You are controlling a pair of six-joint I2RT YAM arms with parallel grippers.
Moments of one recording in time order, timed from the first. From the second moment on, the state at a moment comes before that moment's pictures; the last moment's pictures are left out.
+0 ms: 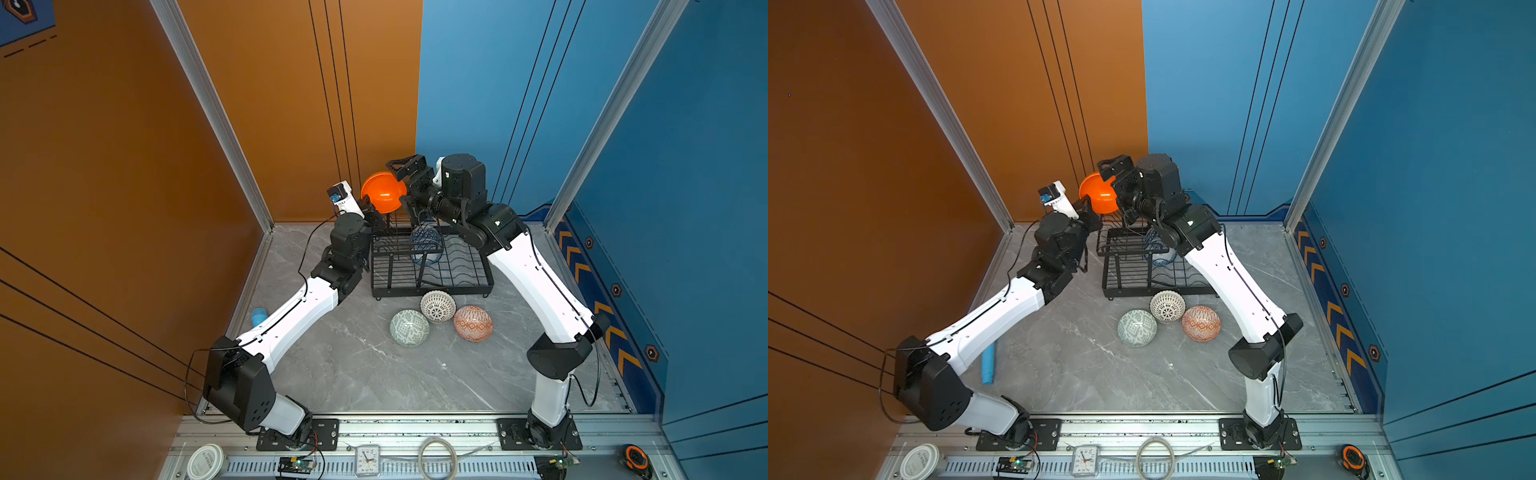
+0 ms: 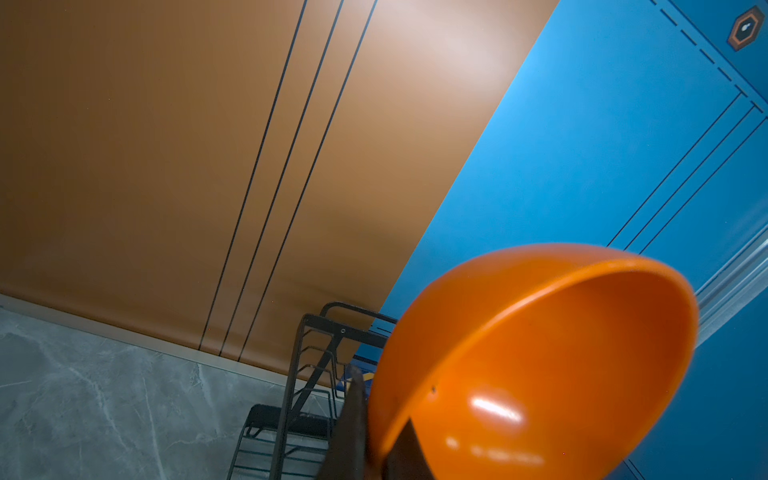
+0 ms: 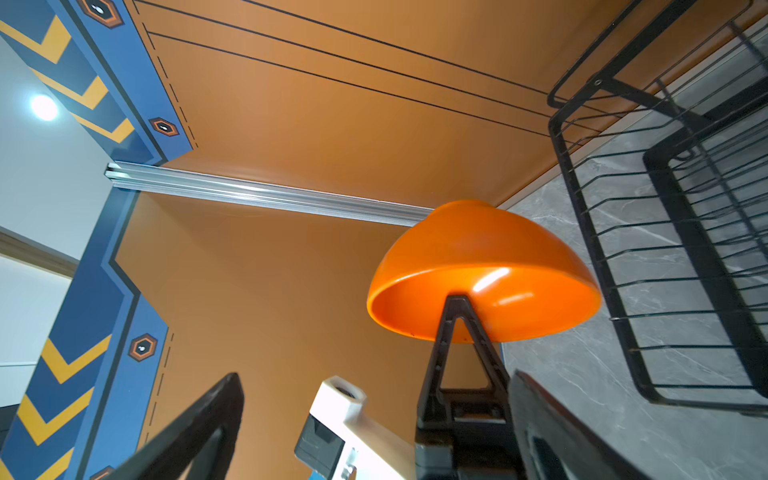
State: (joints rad) left arm -0.54 1.48 1.29 0.30 -0.48 -0.43; right arm 0.71 1.90 2.38 -0.61 0.00 1.38
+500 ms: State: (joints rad) left arm -0.63 1.52 1.29 0.43 -0.58 -0.27; right arm 0.65 1.92 2.38 -0.57 0.04 1.45
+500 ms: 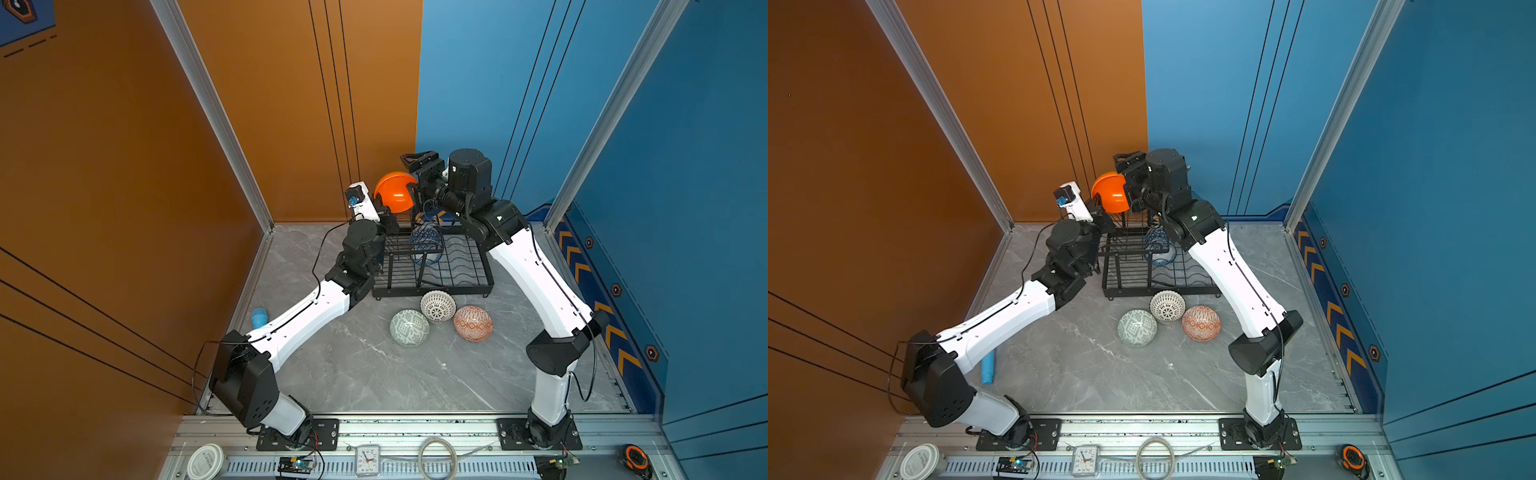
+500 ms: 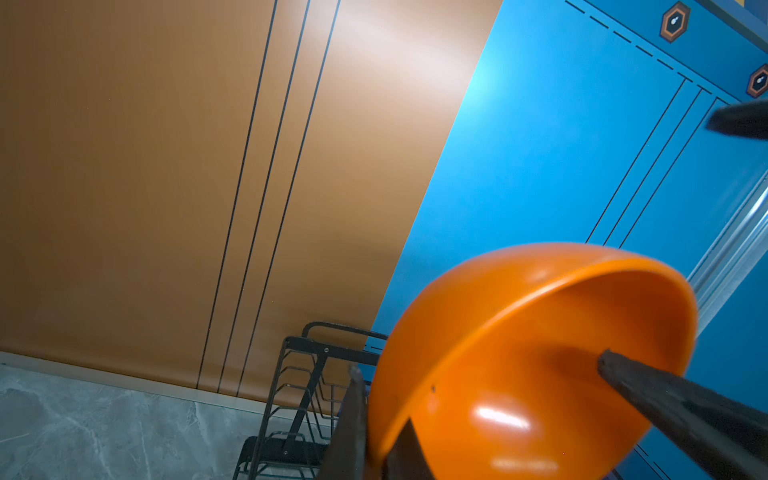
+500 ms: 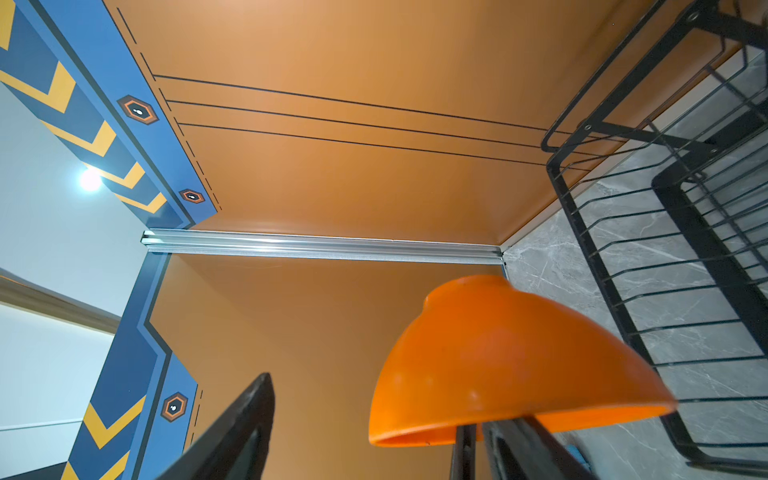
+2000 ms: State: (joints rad) left arm -0.66 1.48 1.22 0.53 -0.61 -0.08; right arm 0.64 1.98 2.38 -0.52 0.04 1.45
